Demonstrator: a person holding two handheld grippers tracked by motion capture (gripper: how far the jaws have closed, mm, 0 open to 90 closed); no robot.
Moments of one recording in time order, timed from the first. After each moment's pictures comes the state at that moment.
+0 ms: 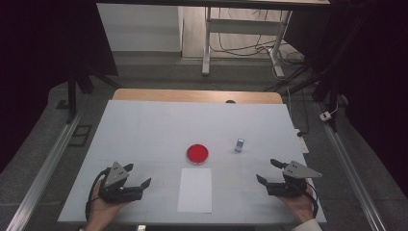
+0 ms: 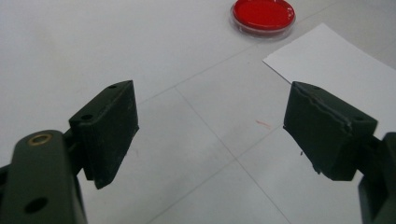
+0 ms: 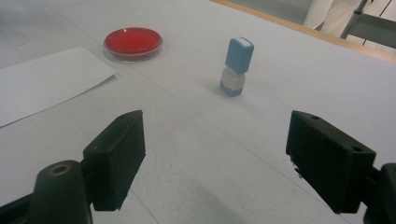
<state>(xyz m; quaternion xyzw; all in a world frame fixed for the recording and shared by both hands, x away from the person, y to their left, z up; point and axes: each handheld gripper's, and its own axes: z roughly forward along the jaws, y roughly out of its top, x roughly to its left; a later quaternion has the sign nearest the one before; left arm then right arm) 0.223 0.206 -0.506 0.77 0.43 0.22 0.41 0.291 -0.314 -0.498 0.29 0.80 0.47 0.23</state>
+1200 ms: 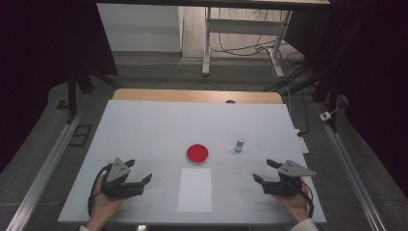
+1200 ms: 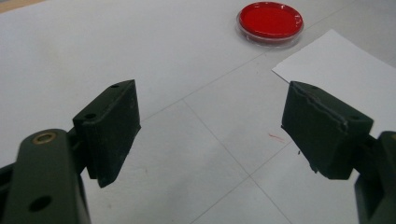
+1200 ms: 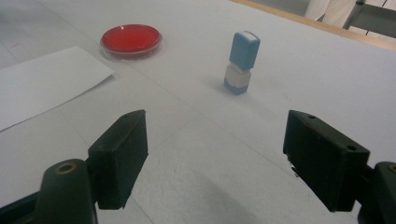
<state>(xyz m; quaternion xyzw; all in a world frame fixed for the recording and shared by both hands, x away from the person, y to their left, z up) 0.232 0.207 -0.508 0.78 0.42 0.23 0.41 0.295 -0.304 -0.504 0.30 0.80 0.47 0.22</state>
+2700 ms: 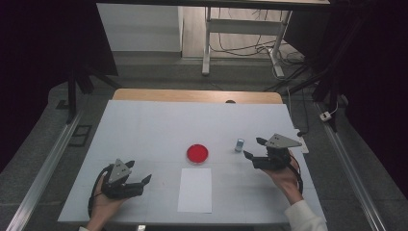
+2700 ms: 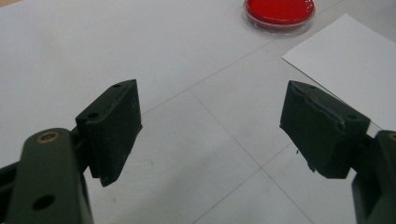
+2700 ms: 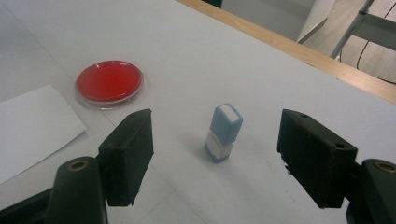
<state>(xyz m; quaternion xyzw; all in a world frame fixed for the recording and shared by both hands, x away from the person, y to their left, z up) 0.235 0.209 -0.517 0.78 0.42 0.23 0.40 0.353 -0.266 -0.463 0.28 0.82 0.45 0.23</state>
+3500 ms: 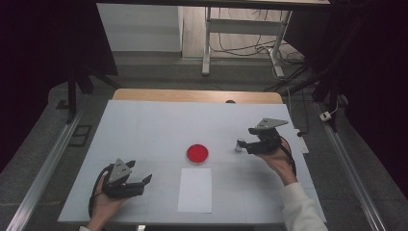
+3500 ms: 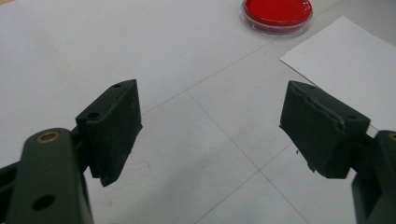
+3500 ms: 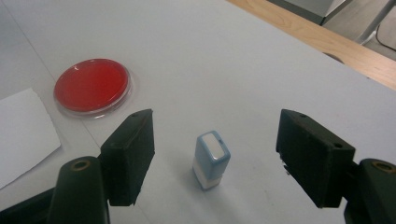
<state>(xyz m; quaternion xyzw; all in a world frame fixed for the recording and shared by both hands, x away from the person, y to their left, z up) 0.236 0.208 -0.518 0.78 0.42 0.23 0.40 0.409 -0.247 -0.458 0.28 0.85 0.41 0.17</state>
